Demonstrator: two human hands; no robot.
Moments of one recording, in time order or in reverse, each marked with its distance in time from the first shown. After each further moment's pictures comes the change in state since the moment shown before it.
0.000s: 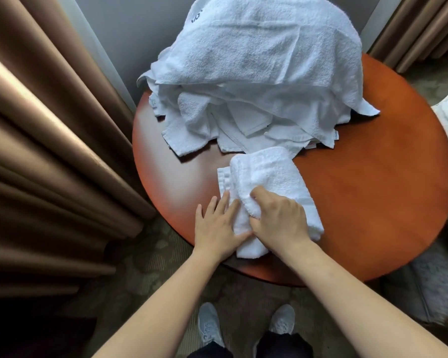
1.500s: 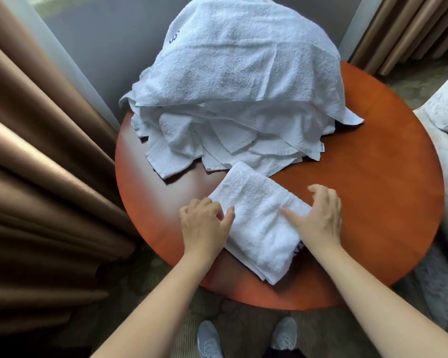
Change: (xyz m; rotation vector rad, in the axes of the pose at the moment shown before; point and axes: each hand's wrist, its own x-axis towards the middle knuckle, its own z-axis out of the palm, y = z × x) left_hand 0.037 0.020 -0.037 -0.164 0.602 -0.043; right_hand 0.017 0.116 0.024 0.288 0.150 0.504
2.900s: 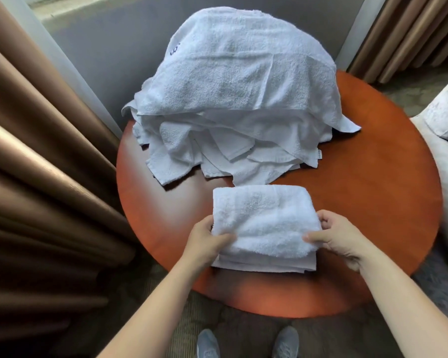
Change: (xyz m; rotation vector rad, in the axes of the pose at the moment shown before) left_hand -0.011 0.003 -0.015 -0.880 -0.515 -0.473; right_hand 0.007 0.018 -0.054 0.580 -0.626 0.480
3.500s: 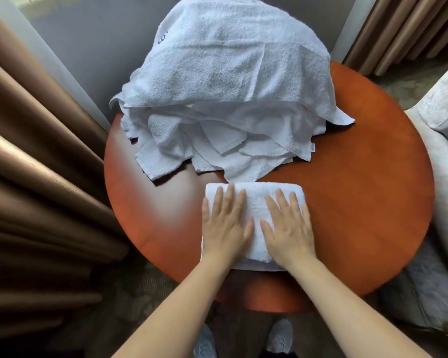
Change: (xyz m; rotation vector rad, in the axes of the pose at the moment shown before) left_hand 0.026 -0.015 0.057 1.093 0.246 0.533; right_hand 0.015 0.027 0.072 -0.968 0.312 -0.562
